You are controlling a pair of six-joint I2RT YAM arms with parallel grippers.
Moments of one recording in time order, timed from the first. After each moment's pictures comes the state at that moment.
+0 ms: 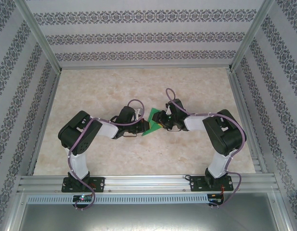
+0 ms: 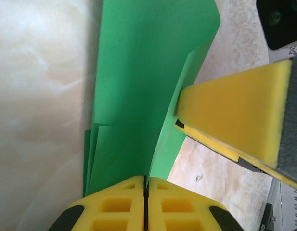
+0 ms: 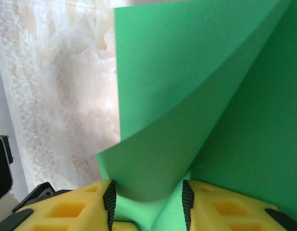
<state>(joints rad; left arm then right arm) -0.56 1.88 0.76 0.44 0.51 -0.81 0.46 1.79 0.80 0.17 -0.46 0.96</state>
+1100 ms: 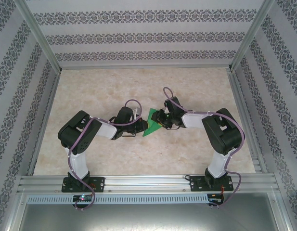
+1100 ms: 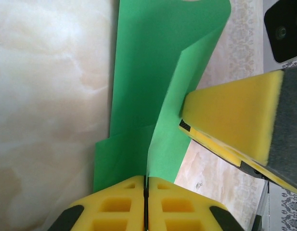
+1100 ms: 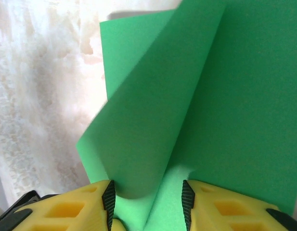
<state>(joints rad) -0.54 1.88 0.73 0.50 0.49 -0.88 0.48 1.81 0.89 0.00 -0.39 0.93</state>
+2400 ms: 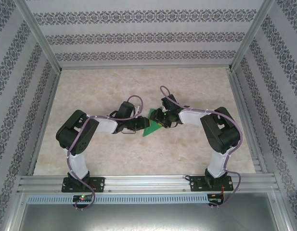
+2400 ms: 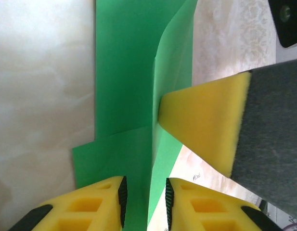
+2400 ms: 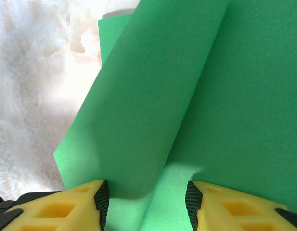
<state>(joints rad) -0.52 1.87 0.85 0.24 0.55 -0.77 0.50 1.84 0.99 -0.14 -0.35 0.91</state>
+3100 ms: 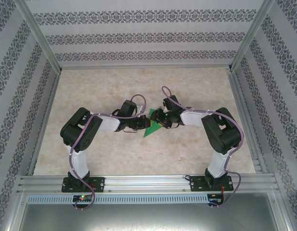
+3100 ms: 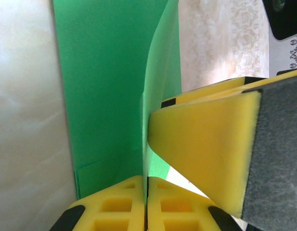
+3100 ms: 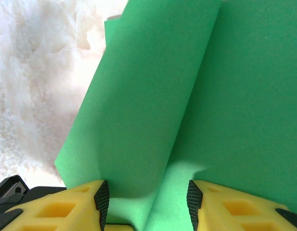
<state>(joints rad) -0.52 1.93 0.91 0.24 0.62 -0.71 0.49 1.83 0.95 -0.08 -0.39 0.90</state>
